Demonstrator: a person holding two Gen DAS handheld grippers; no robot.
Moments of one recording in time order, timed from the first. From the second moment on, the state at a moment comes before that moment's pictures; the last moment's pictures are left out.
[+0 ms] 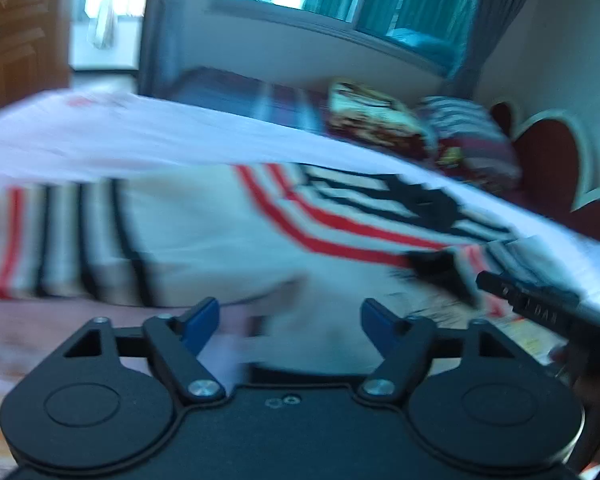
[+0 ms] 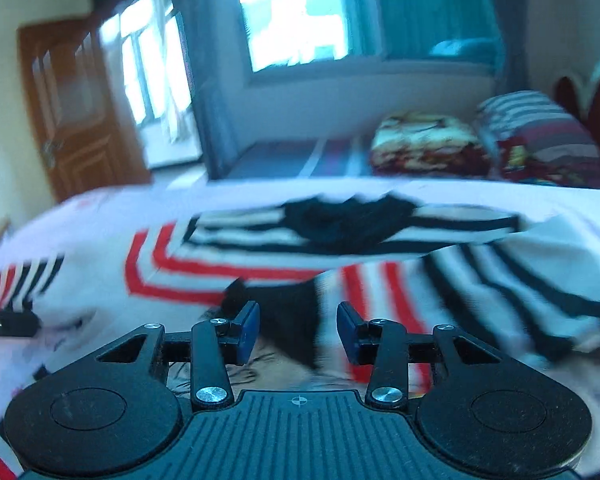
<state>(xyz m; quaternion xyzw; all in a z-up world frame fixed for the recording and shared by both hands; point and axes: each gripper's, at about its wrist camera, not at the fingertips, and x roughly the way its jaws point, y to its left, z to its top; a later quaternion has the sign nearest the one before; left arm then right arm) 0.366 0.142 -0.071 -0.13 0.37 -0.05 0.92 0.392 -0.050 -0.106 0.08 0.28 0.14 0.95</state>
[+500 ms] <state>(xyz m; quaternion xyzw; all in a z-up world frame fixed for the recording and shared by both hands) 0.462 0.036 -0.126 -0.23 0.43 -0.14 0.86 0.335 -0.227 -0.088 0.33 0.25 -0.06 0.91</state>
